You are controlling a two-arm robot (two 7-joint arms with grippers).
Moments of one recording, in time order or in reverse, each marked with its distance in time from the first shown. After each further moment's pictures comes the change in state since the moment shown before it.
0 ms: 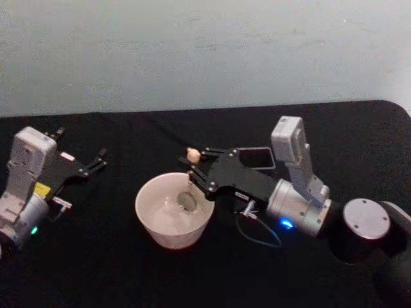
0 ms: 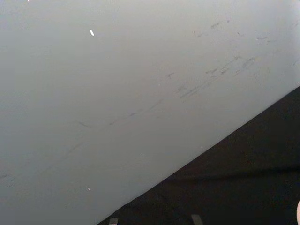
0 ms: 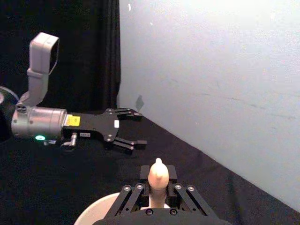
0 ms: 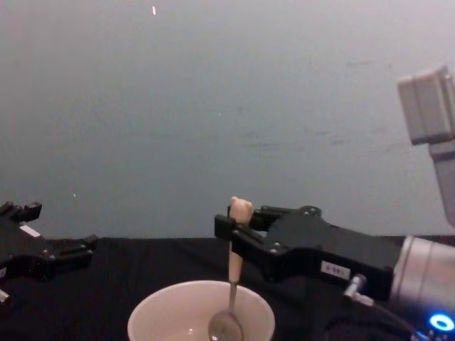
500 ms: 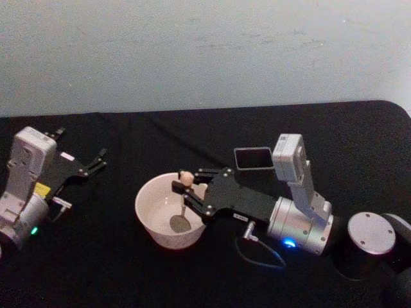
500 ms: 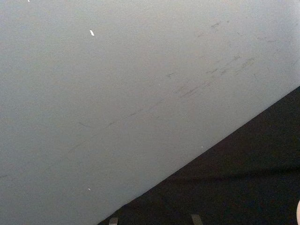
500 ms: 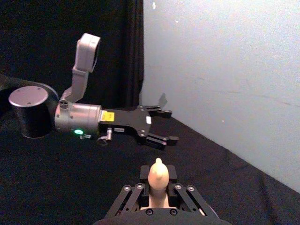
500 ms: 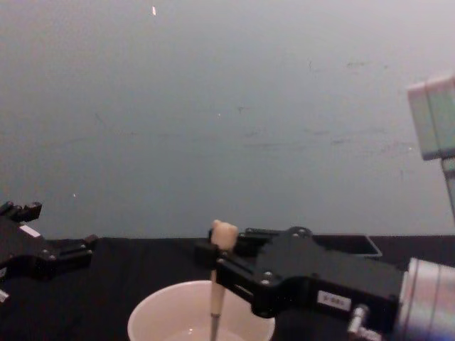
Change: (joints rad) left arm 0.000 0.000 0.000 0.000 0.000 0.000 0.000; right arm -0.058 0.047 -0.030 -0.094 0.029 0.027 0.046
